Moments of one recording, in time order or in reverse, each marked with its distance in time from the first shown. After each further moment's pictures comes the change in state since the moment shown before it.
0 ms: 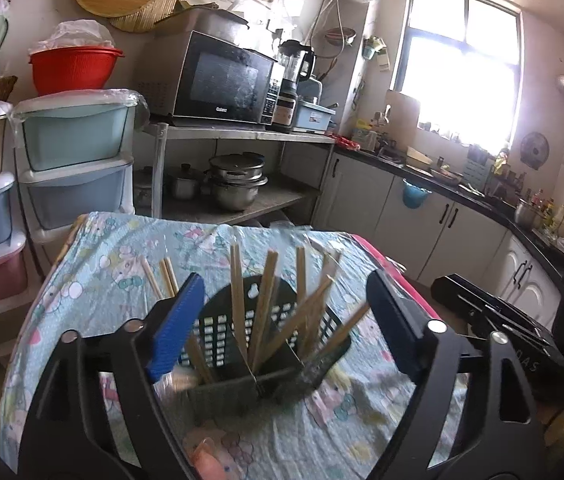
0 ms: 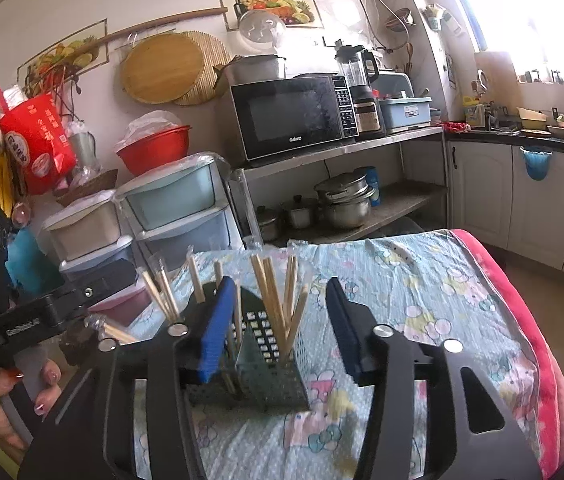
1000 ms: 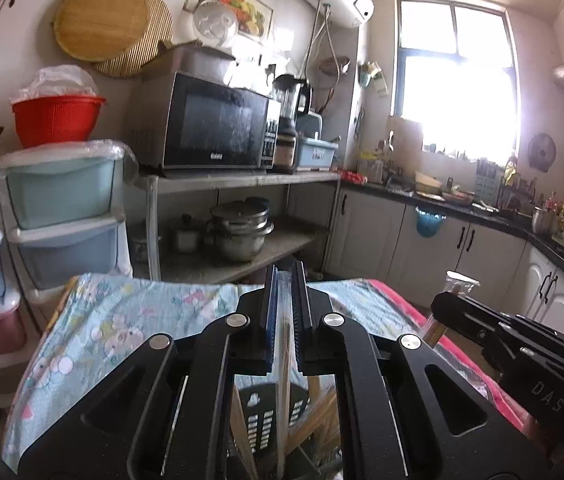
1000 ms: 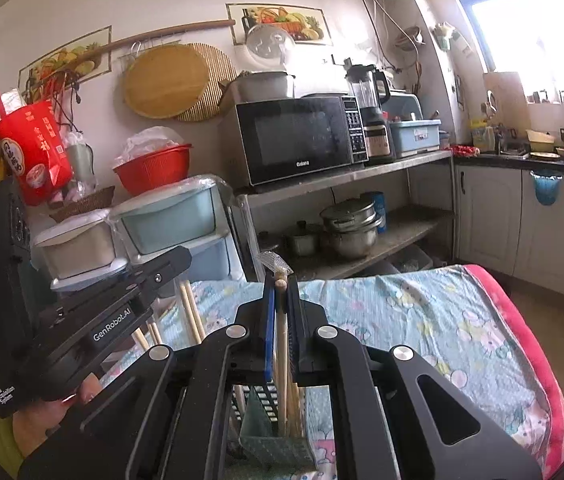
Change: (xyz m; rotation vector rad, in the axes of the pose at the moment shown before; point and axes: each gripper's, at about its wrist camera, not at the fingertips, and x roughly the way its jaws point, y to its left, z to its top) left arm 0.065 -0.007 0.042 0.073 -0.140 0.048; right arm 0.052 0.011 0.038 -0.026 -0.069 -0.001
